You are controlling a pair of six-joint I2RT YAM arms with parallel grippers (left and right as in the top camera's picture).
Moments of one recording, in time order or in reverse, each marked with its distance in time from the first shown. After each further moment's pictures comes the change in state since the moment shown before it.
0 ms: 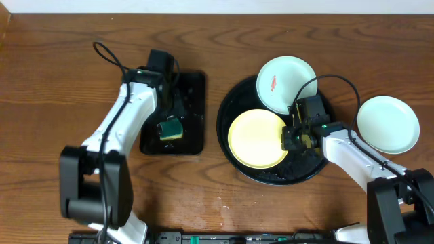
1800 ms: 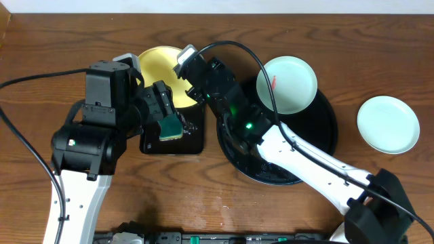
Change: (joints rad) left arm 0.000 -0.608 0.042 -0.056 0.029 0.013; right arm 0.570 0.113 0.533 0.570 0.453 -0.587
